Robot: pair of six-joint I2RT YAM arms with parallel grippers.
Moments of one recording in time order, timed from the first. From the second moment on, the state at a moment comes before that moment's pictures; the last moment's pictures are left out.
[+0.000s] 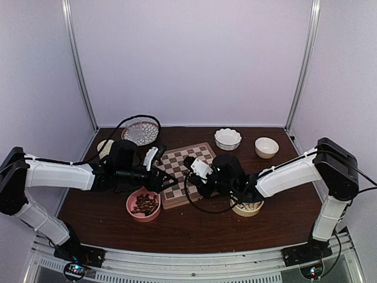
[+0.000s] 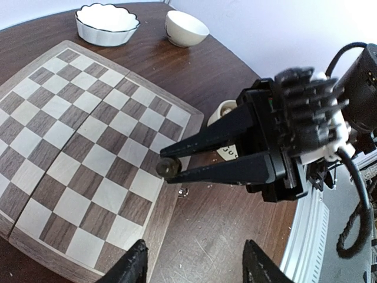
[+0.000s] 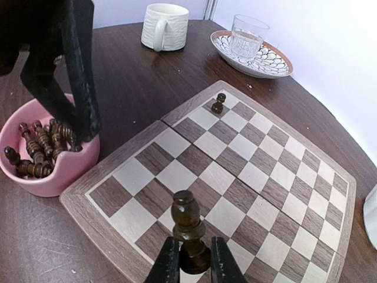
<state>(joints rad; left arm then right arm) -0.76 1.44 0.74 0.20 0.44 -0.32 0.97 1.79 0.90 0.44 0.08 -0.21</state>
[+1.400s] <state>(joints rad) -0.76 1.53 0.67 0.51 0.49 -0.42 1.01 1.81 0.87 0.66 -0.14 0.03</state>
